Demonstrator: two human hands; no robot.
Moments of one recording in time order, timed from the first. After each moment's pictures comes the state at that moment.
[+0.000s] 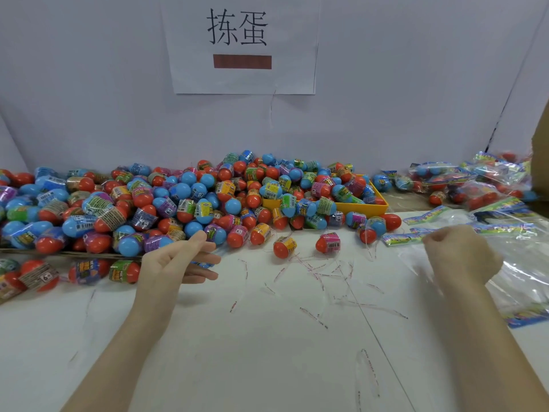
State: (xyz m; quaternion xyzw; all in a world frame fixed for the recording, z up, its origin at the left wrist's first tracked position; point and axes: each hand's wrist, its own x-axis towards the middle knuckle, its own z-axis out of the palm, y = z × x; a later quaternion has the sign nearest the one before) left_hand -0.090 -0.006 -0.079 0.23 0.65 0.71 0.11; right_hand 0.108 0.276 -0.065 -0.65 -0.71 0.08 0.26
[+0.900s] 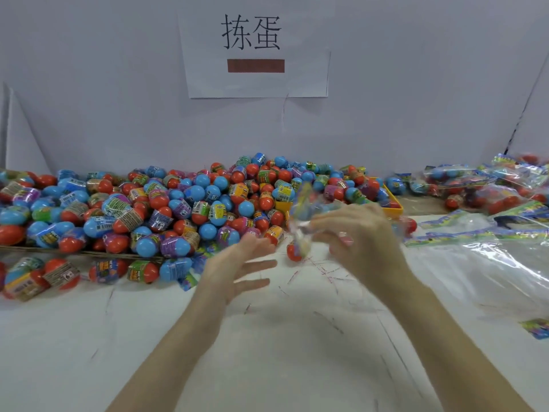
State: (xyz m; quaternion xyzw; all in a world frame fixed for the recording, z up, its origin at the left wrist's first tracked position) left_hand -0.061 0.018 -0.070 0.24 0.57 0.73 0.28; right_hand 0.044 0.172 -0.039 -0.04 -0.90 0.05 0.43
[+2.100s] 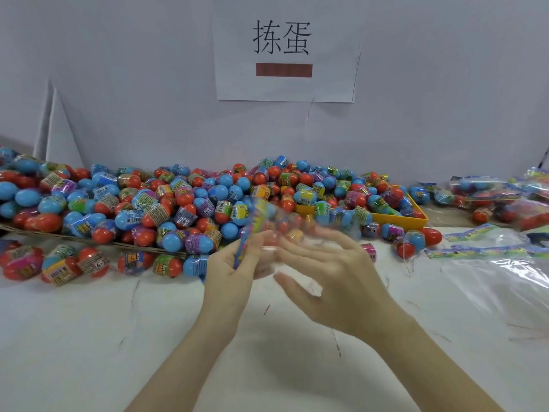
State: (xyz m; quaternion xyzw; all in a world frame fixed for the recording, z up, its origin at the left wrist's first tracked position) left_hand -0.062 0.016 -0.078 0.25 0.57 0.78 0.09; right_hand 0.029 0.126 -0.057 0.06 -0.93 -0.02 0.36
